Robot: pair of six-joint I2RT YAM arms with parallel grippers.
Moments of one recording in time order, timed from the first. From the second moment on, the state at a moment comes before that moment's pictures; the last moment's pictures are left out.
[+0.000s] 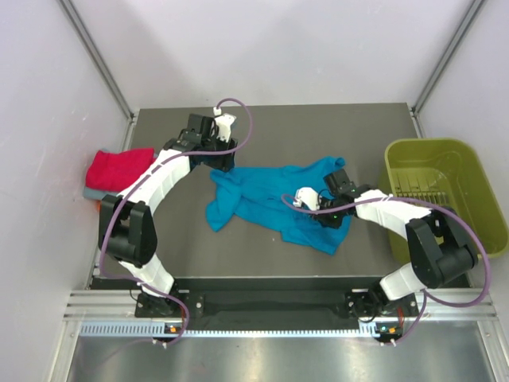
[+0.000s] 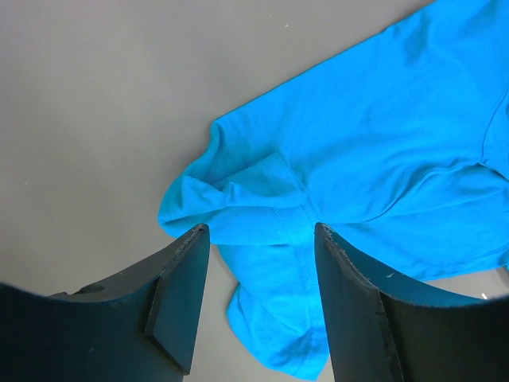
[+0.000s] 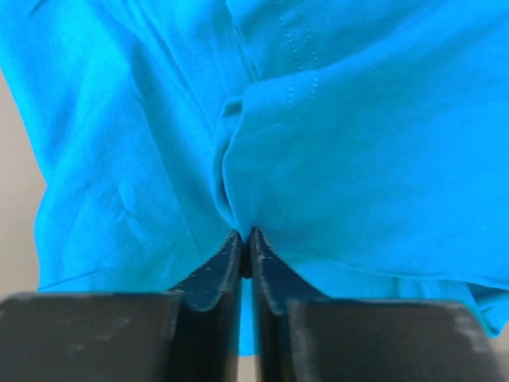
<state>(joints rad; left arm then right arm) -0.30 1.67 1.37 -0.49 0.20 0.10 0.45 1.48 0.78 -0.49 -0.28 -0.79</state>
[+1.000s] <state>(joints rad) -0.30 1.67 1.33 -0.49 0.26 0.08 0.45 1.43 0.94 -0.55 -0.23 -0.74</state>
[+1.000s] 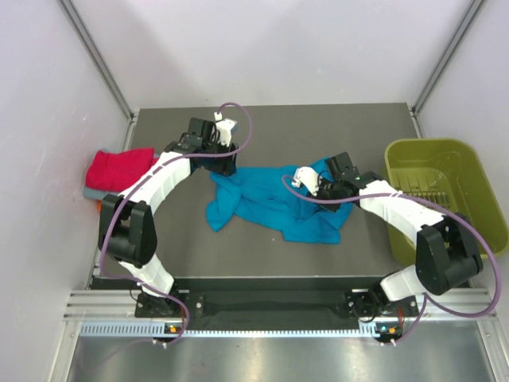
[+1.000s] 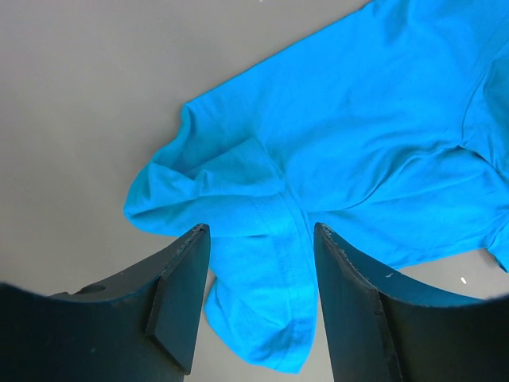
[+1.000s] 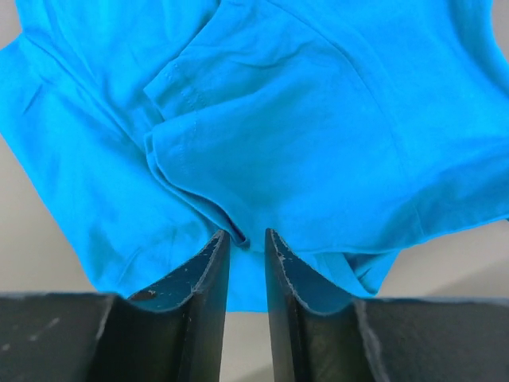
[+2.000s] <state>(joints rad) -0.31 1.76 1.33 -0.55 0.29 0.08 0.38 1.41 1.34 -0.54 -0.19 -0.68</state>
